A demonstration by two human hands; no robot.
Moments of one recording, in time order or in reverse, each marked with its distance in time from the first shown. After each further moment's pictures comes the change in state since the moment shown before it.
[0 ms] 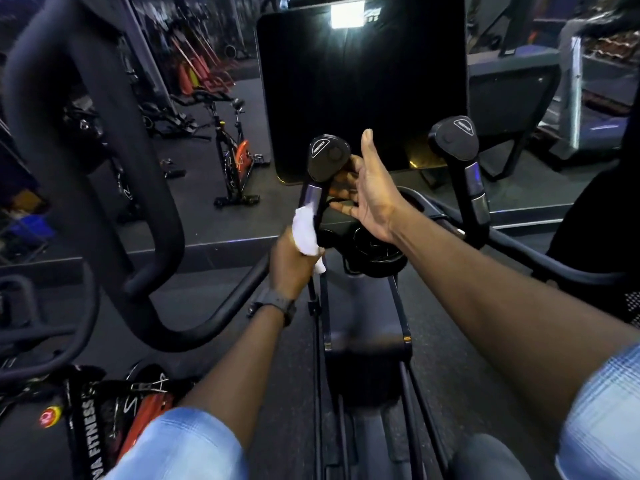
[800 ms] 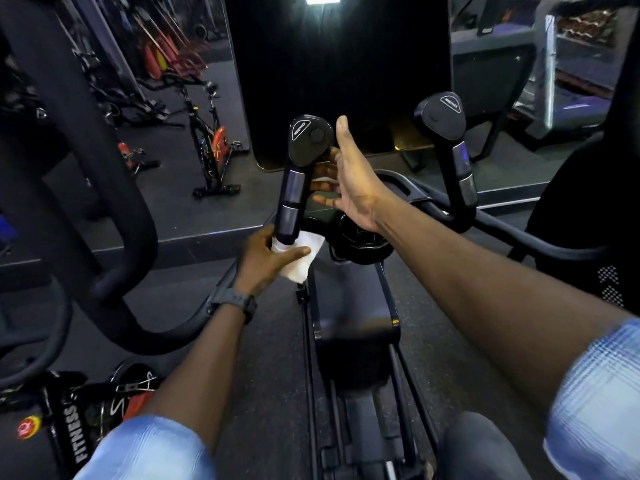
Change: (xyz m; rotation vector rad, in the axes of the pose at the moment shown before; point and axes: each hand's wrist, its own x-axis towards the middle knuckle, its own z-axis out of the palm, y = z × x) left_hand 0.006 -0.024 -0.016 -0.140 -0.153 -0.069; right_hand 0.004 0.010 0.003 -0.087 -0.025 0.011
